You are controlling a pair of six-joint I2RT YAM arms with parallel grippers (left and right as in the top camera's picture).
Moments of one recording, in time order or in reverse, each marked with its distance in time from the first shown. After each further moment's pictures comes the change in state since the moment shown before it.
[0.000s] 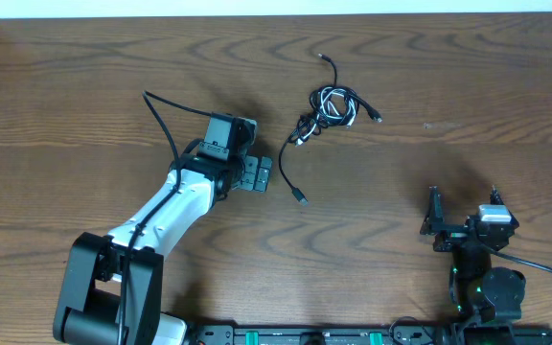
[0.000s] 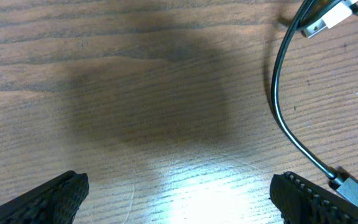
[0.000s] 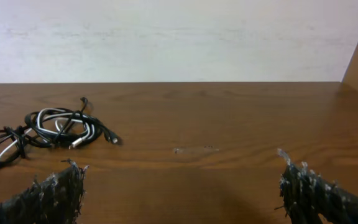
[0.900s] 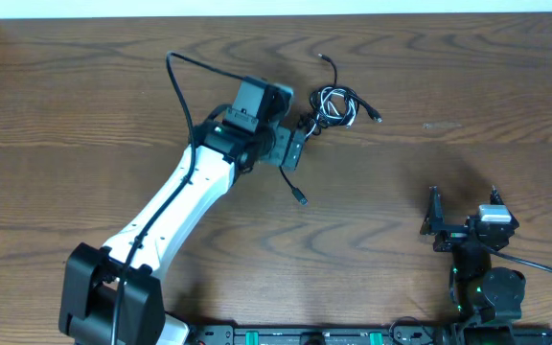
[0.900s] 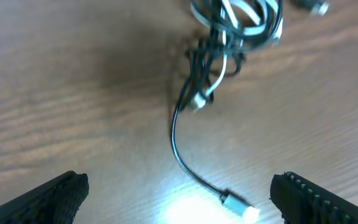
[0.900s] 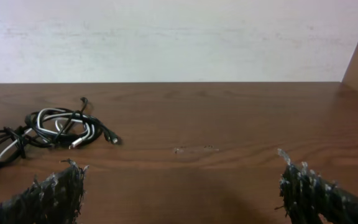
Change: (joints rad) left arm -0.137 0.010 0.350 -0.252 0.011 -0.023; right arm 0.000 0.000 0.000 0.000 0.000 0.000
